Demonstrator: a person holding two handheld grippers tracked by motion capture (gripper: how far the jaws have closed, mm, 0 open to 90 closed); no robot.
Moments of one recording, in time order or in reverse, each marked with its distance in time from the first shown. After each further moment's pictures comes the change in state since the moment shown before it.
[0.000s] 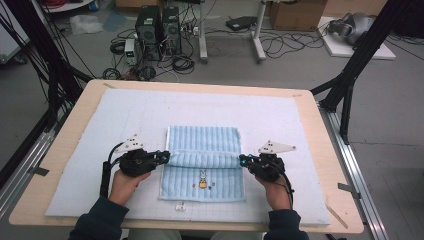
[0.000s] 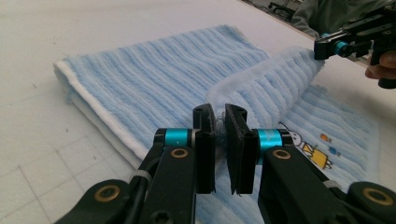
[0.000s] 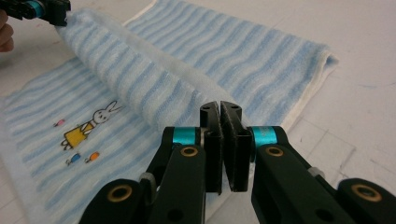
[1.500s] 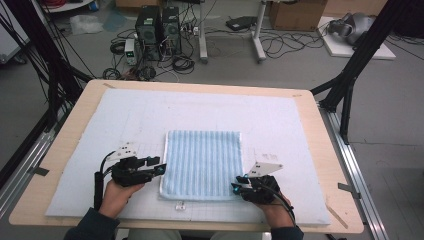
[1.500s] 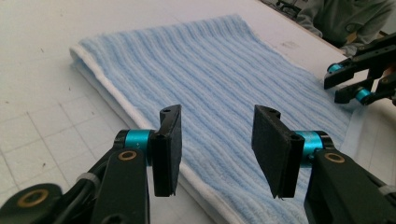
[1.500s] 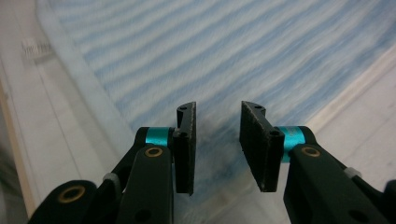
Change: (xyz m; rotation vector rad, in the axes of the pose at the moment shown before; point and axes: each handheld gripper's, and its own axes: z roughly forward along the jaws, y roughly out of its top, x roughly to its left) left arm -0.012 -0.012 -0.021 0.040 0.027 -0.073; right arm 0.044 -0.028 -0.004 0.202 0.055 -0.156
